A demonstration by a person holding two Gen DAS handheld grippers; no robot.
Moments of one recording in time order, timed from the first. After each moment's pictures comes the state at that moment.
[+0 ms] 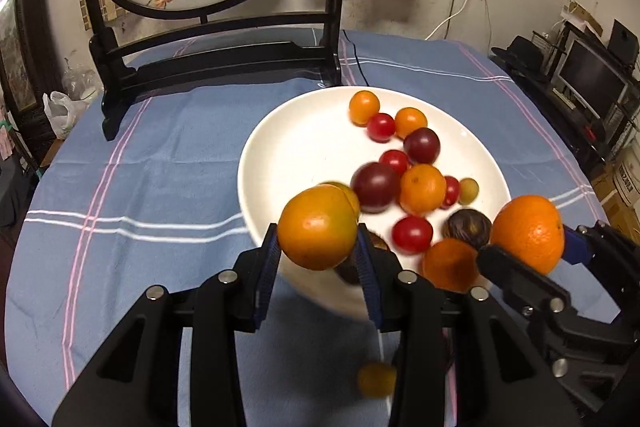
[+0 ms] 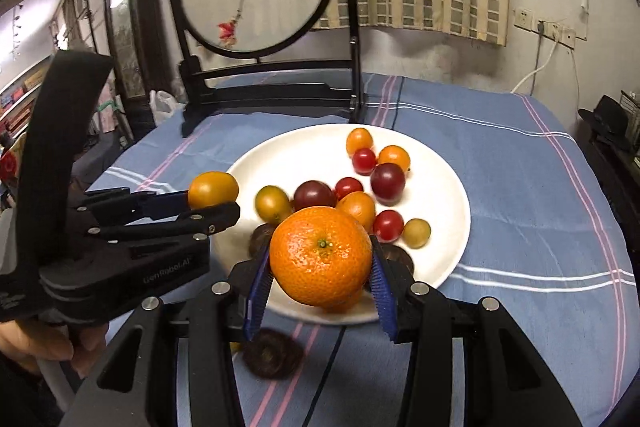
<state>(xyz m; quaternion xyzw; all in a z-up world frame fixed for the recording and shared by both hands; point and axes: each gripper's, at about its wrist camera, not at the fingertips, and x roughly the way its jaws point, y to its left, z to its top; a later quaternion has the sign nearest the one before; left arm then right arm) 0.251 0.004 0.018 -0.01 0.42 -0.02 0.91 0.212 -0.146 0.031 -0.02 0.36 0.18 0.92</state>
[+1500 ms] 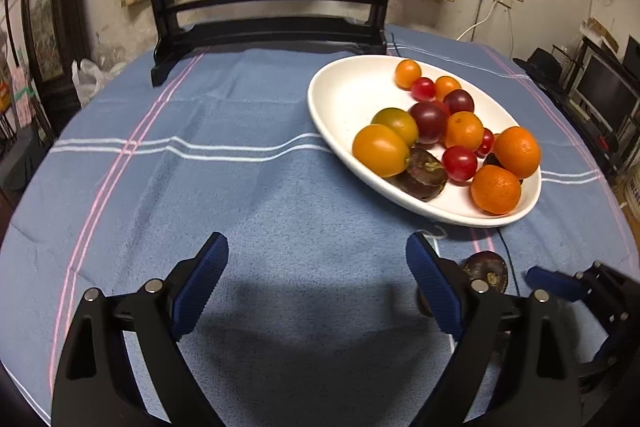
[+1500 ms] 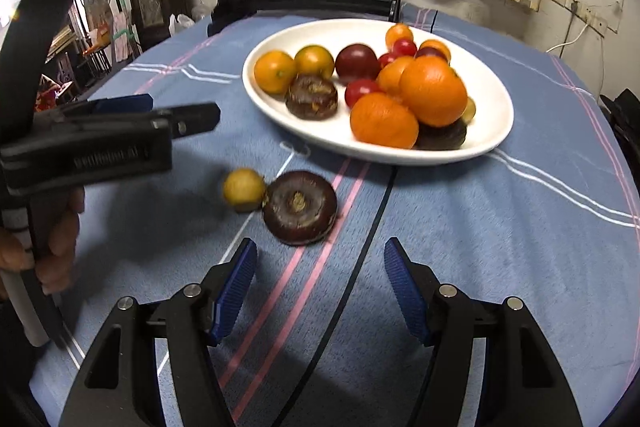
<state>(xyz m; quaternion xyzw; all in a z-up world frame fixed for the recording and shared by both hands) 0.180 0.048 -0.015 -0.04 0.41 0.02 0.91 0.147 -0.128 -0.032 -0.10 0.44 0.21 0.86</state>
